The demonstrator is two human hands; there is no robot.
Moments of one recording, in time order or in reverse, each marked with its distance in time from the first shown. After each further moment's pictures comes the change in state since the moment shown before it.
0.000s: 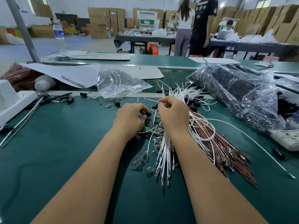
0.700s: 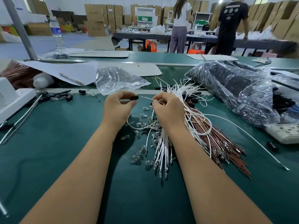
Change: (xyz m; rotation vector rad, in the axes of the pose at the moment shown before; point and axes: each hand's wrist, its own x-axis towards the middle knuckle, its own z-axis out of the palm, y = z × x) left_hand -0.003 -0.011 -0.016 -0.547 0.268 -0.111; right_hand -0.002 0.002 0.001 0.044 -0.052 -0.072
